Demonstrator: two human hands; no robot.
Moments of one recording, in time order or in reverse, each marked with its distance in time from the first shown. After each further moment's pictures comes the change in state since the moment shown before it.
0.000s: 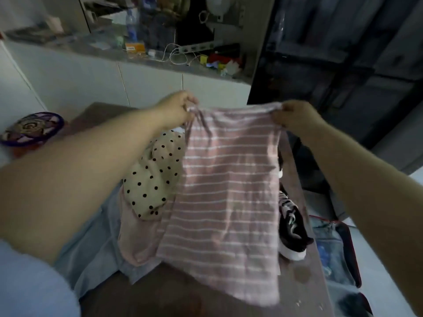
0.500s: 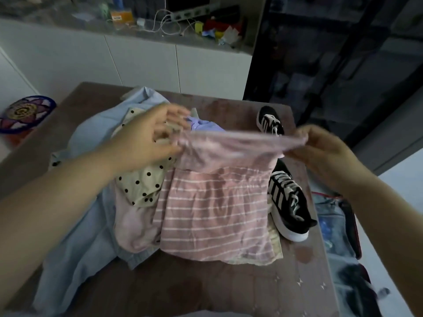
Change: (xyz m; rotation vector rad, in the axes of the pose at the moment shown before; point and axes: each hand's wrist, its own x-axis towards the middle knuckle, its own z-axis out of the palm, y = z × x) left_hand -0.102 -0.025 0.018 -0.190 -0.131 0.347; right_hand -0.105 0.063 -0.016 0.576 -0.362 -0.091
